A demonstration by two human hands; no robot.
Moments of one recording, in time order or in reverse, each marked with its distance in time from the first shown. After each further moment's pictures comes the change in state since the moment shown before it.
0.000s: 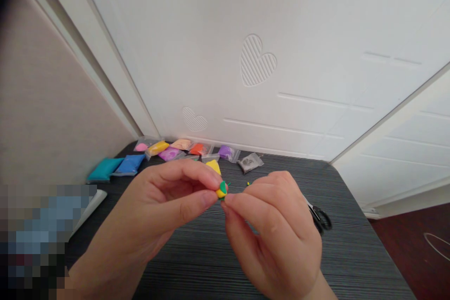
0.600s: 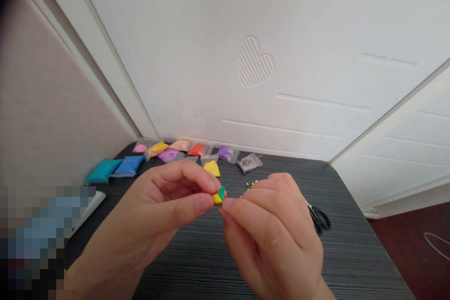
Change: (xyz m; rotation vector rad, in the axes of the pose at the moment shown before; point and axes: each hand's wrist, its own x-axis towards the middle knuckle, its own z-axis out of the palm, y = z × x) left_hand -0.003 0.004 0.003 0.018 0.009 -0.042; right_hand 0.002 -0.001 -0.007 -0.023 -0.071 -0.032
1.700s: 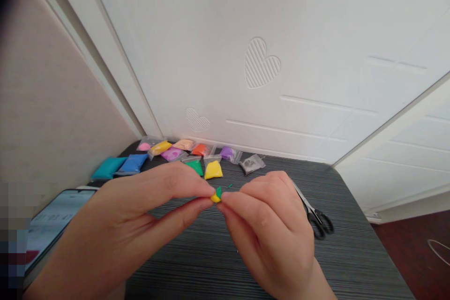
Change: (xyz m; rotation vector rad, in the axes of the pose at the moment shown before) left_hand -0.010 0.024 -0.014 1.048 0.034 0.437; right_hand -0.001 0.004 0.003 -0.009 -0.109 0.103
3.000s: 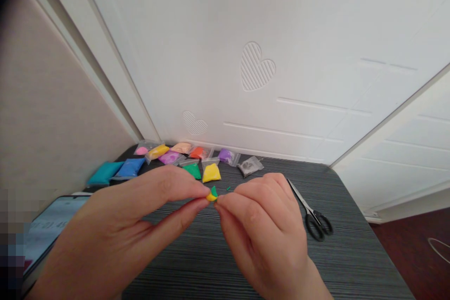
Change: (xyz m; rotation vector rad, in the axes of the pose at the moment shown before) left_hand 0.000 0.001 0.003 0.099 0.081 0.028; right_hand 0.002 -0.003 0.000 -0.053 -0.043 0.000
